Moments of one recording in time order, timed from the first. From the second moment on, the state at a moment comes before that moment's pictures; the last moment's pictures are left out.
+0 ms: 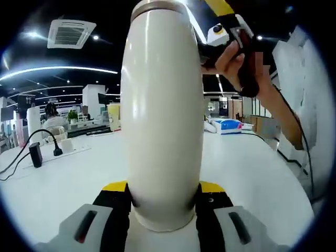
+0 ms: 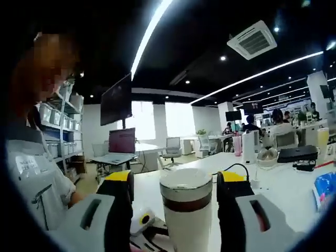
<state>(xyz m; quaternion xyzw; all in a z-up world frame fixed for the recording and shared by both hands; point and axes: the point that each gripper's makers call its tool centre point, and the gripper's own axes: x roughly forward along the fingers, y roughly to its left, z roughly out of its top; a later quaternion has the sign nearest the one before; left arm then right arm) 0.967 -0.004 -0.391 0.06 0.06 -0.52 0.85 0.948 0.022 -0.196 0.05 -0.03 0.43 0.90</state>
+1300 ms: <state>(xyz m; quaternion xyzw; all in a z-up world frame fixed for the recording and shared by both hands) 0.967 -0.001 -0.392 0.07 0.05 -0.52 0.85 0.972 0.007 -0.203 -0.01 -0.06 0.10 0.99</state>
